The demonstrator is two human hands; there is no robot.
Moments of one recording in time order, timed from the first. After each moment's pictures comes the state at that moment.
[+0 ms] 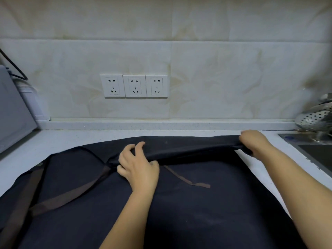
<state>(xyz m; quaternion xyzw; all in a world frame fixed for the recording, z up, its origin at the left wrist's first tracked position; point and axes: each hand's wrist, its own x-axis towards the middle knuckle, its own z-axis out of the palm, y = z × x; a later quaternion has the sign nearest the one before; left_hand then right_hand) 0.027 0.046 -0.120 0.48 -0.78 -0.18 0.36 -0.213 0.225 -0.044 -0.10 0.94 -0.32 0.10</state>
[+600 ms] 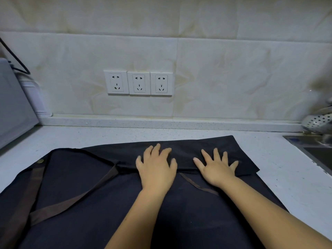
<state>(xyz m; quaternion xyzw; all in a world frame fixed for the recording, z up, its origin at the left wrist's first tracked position) 0.022 0.055 -0.114 0.38 -0.90 -0.12 0.20 -0.128 0.171 -0.122 -0.27 0.96 -0.03 0.10</state>
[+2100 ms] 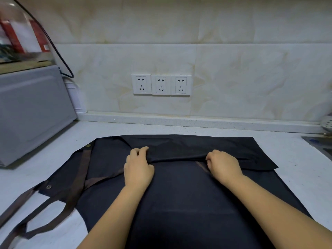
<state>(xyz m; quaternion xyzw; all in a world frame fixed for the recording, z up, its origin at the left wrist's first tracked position) 0.117 0.007 -0.120 0.46 -0.84 -0.18 0.23 -0.075 0.176 -0.099 -0.43 0.90 -0.08 -0.07</state>
